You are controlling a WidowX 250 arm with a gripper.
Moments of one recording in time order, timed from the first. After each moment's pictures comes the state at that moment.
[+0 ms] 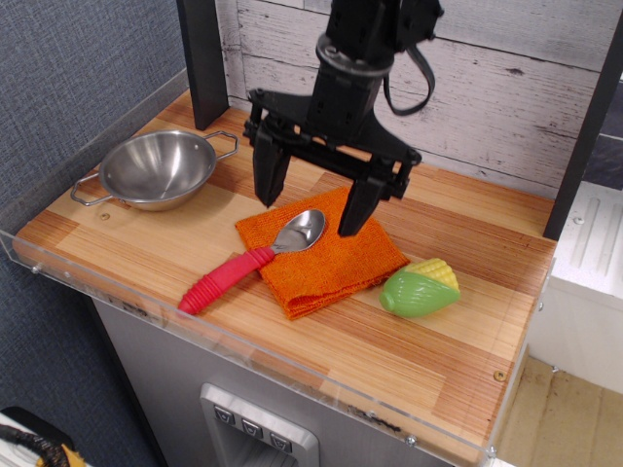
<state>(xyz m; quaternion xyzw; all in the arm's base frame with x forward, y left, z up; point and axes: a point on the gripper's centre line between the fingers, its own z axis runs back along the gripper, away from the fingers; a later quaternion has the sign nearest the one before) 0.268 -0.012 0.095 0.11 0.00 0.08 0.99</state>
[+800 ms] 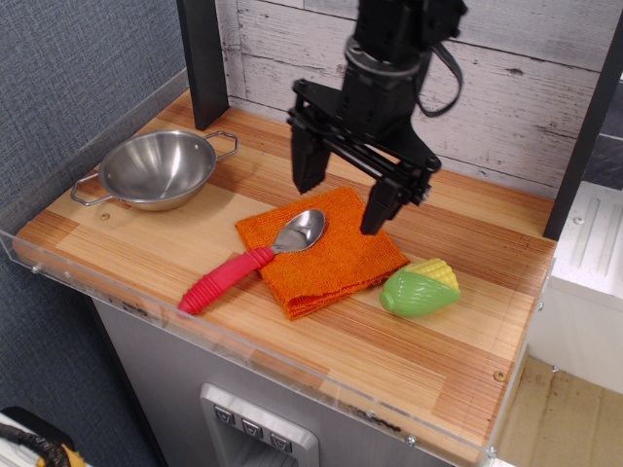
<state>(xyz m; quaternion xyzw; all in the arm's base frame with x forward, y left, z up) 0.291 -0.029 0.091 0.10 -0.01 -0.10 0.99</state>
